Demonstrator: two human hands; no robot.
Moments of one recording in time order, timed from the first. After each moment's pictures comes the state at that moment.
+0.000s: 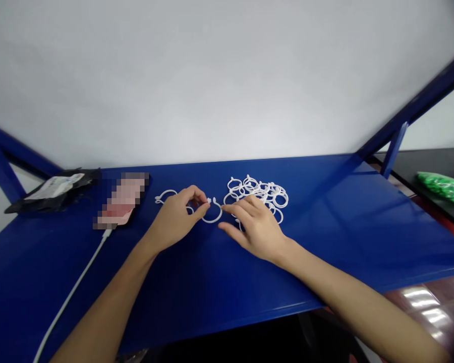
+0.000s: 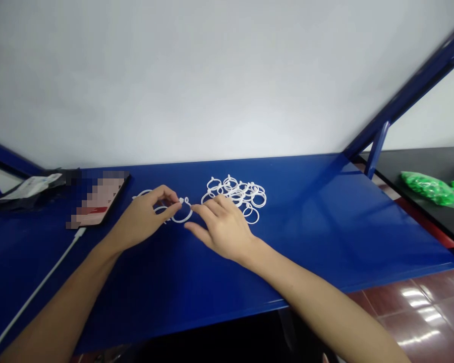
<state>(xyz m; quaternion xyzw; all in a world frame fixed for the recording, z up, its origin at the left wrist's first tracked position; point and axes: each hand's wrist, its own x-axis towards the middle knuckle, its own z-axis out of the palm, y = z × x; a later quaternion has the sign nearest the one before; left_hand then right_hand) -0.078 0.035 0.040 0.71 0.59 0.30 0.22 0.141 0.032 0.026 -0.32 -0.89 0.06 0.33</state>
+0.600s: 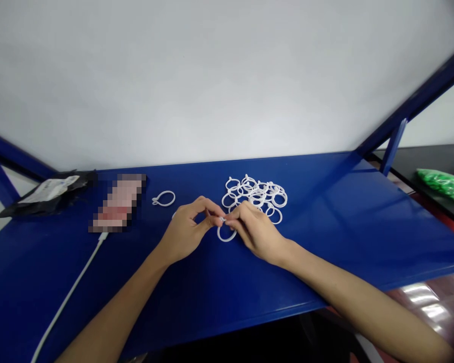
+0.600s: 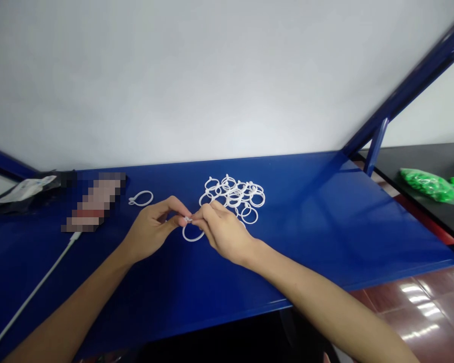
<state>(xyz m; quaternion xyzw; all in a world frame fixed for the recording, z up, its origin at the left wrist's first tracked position) -0.061 0.025 0.023 0.71 0.46 0.41 0.33 0.147 0.033 0.016 -0.29 -0.86 0.23 0.36</state>
